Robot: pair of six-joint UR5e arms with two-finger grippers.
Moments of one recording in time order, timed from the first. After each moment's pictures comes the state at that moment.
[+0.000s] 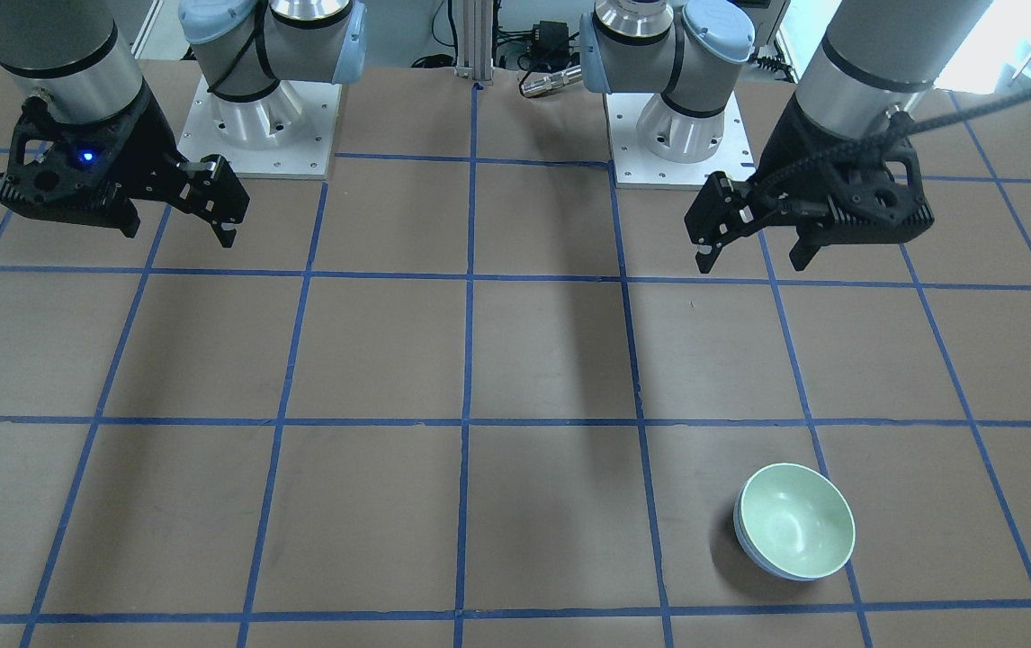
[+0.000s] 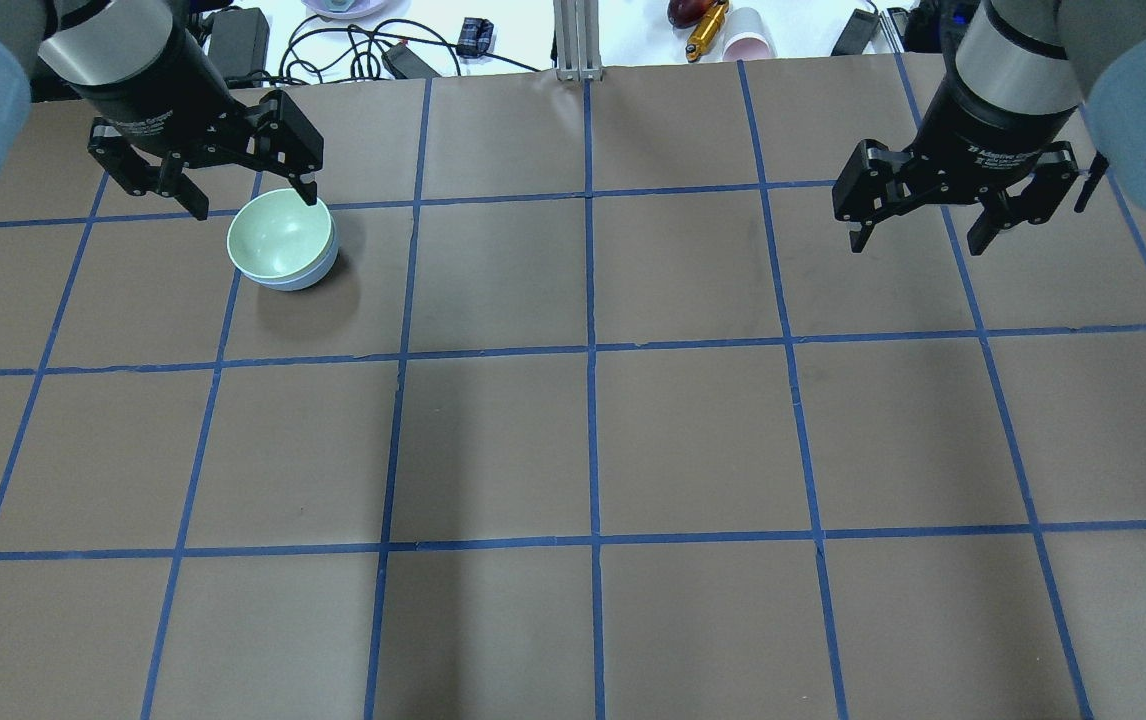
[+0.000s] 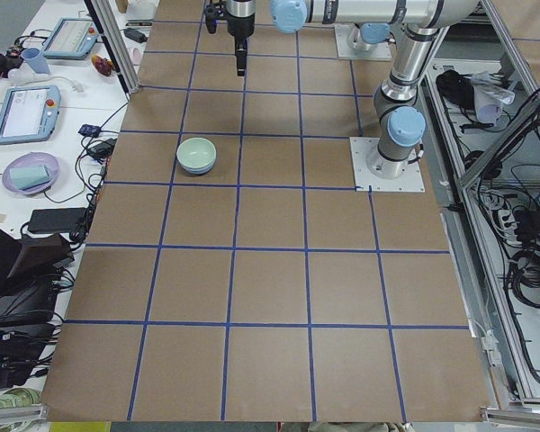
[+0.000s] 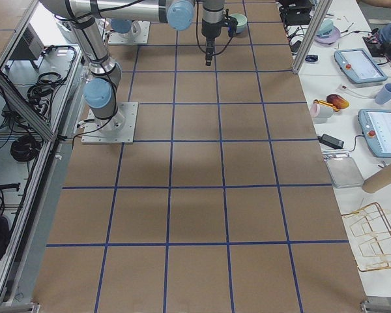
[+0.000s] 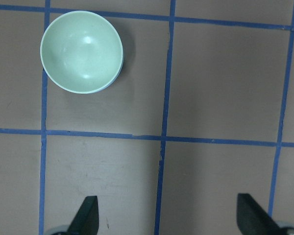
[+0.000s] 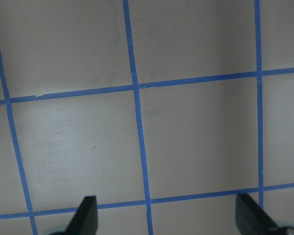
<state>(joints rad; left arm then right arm) -1.52 -1.59 -1.52 -1.53 1.54 -0.03 1.52 -1.59 1.63 -1.60 -1.59 0.04</state>
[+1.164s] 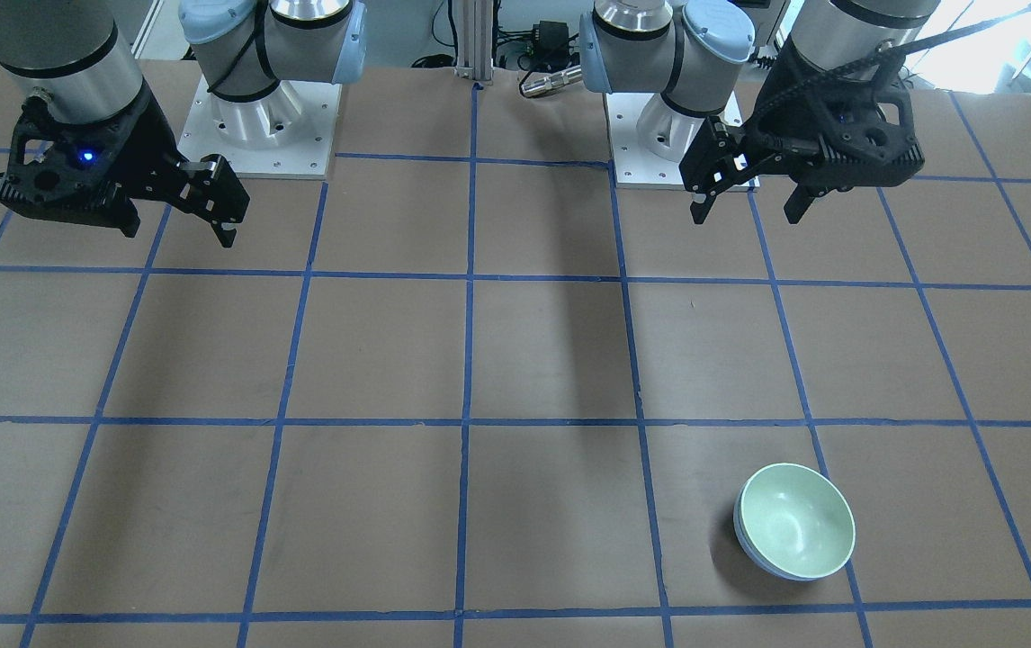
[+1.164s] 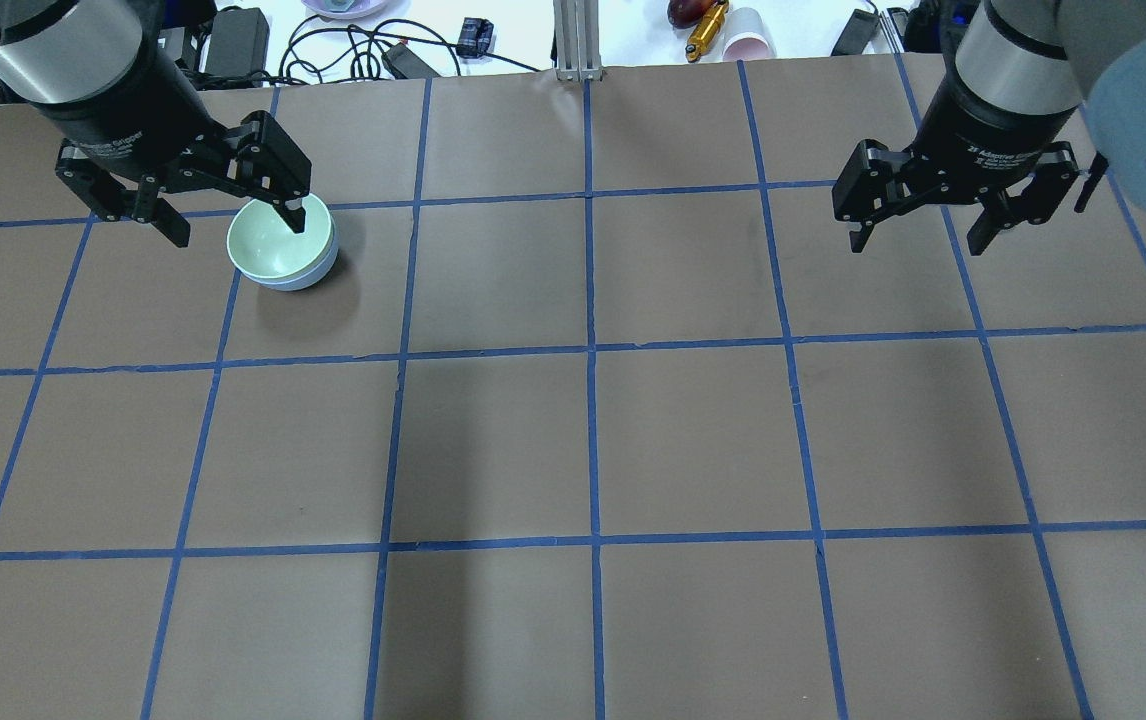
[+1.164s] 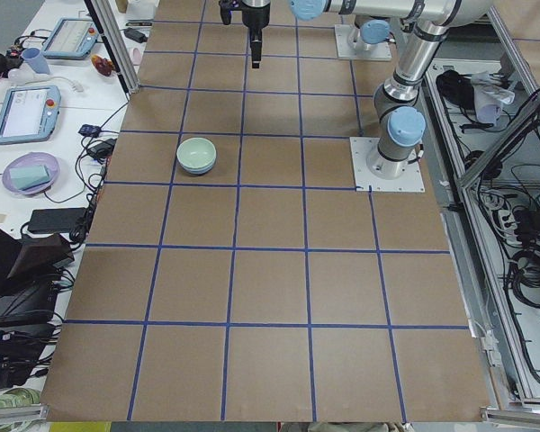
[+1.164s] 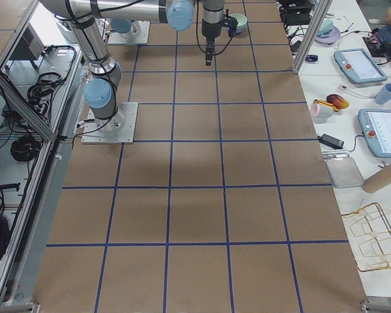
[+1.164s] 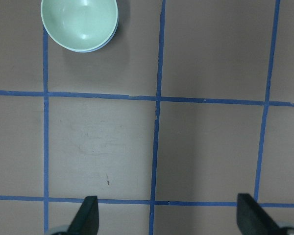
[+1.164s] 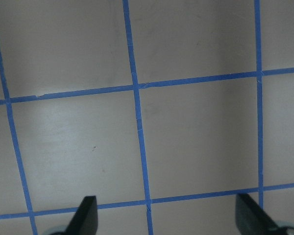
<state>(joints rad) -1.52 -1.53 -1.53 -1.61 1.54 -0.01 1.52 -1.59 1.63 -1.60 -1.59 0.04</state>
